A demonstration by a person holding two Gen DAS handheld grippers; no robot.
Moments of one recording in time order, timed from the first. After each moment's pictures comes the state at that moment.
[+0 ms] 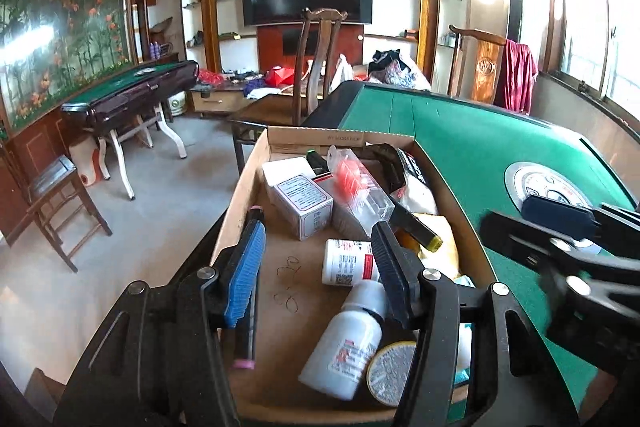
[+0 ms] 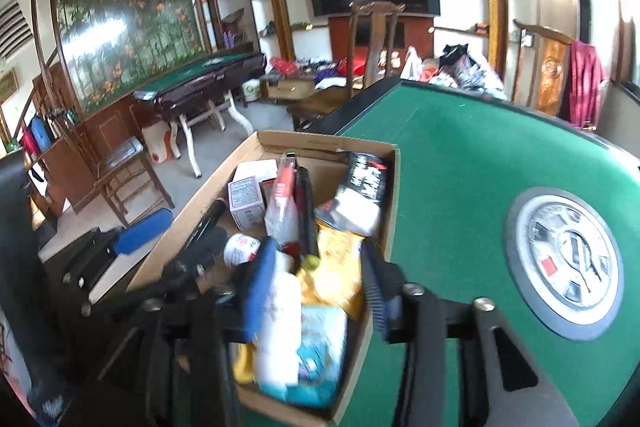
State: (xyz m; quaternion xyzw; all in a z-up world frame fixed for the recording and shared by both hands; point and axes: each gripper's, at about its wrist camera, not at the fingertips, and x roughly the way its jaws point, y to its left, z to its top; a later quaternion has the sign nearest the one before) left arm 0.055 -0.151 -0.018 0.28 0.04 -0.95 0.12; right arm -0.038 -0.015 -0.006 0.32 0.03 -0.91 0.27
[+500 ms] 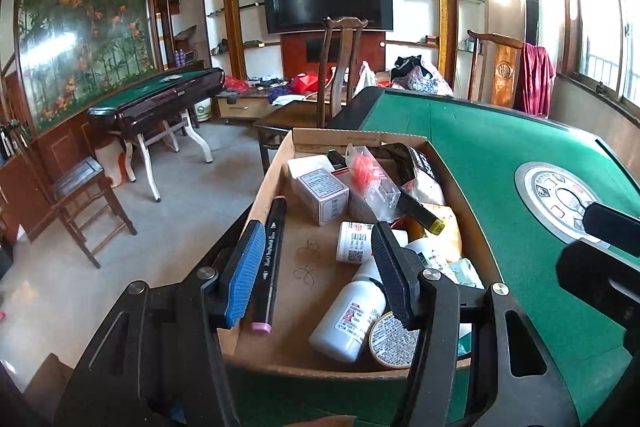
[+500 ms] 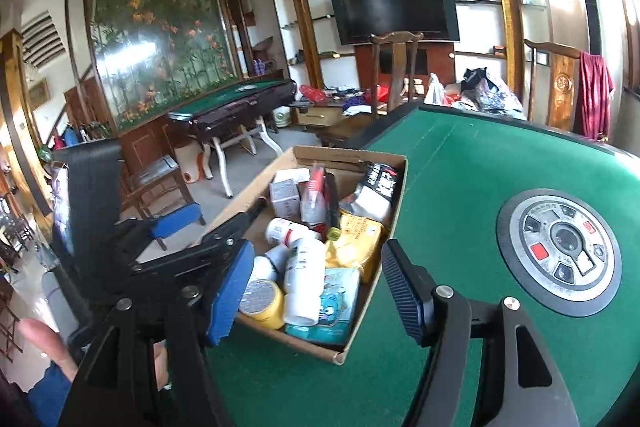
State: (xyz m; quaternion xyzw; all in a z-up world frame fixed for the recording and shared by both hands) left arm 0.084 -0.135 -0.013 0.27 0.02 -0.95 0.17; right arm 0.015 0.024 0.009 0.27 0.00 -0.90 0.33
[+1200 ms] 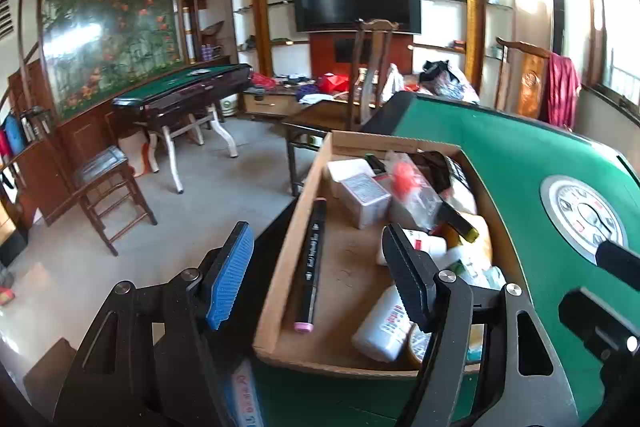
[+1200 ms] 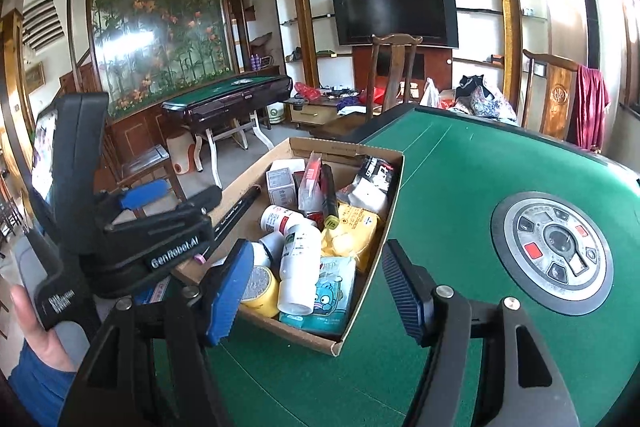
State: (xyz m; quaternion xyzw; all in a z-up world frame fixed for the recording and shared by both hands) left arm 0.095 -0.153 -0.007 0.27 0.04 -0.94 0.22; right arm 0.021 0.011 -0.005 0.27 0.04 -0.91 0.31
